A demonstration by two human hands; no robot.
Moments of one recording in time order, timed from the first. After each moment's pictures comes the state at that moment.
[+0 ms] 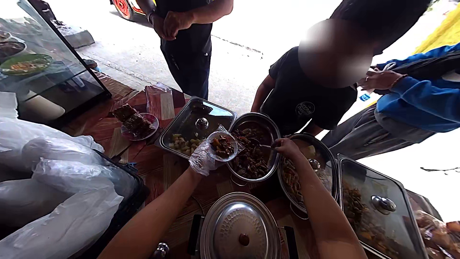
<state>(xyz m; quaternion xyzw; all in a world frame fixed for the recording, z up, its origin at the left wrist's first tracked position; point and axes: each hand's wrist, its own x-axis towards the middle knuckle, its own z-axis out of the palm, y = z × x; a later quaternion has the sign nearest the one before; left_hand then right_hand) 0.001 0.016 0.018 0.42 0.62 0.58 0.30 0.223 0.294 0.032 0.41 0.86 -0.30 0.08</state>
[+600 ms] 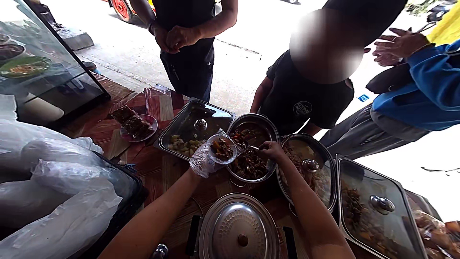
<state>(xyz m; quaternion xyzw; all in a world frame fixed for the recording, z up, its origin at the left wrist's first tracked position) -0.005 0.023 -0.006 0.45 0.62 0.57 0.31 0.198 0.256 0.025 0.42 0.83 -0.36 0.05</state>
